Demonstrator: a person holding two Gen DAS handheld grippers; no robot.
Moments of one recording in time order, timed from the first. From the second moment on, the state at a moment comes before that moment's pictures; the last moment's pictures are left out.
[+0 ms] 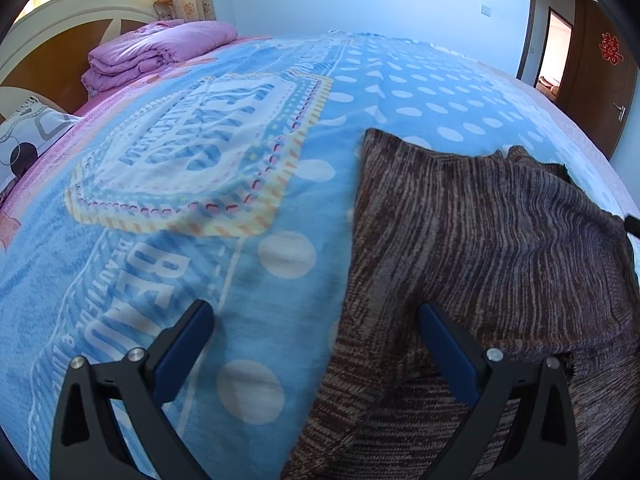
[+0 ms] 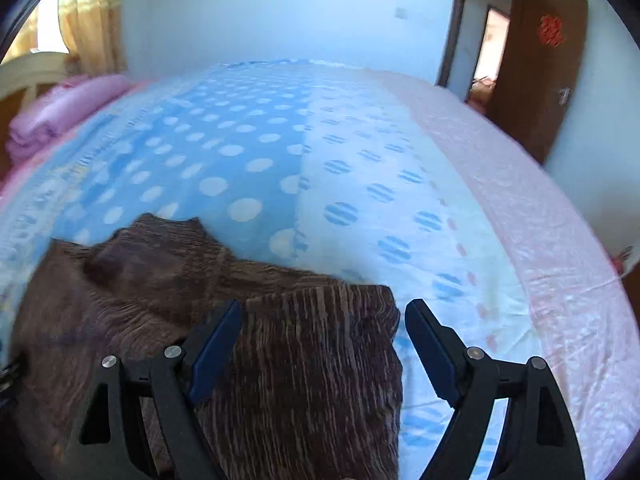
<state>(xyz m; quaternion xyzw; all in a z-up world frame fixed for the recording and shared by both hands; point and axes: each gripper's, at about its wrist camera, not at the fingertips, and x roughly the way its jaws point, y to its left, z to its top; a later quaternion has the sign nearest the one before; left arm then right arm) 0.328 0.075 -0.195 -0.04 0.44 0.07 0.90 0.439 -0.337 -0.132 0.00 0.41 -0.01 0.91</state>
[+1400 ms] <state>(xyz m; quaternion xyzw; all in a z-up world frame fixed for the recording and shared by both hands) 0.398 0.054 -0.186 -0.03 0.44 -0.01 0.90 0.317 -0.284 -0.171 -0.02 0.39 0.19 0.90</state>
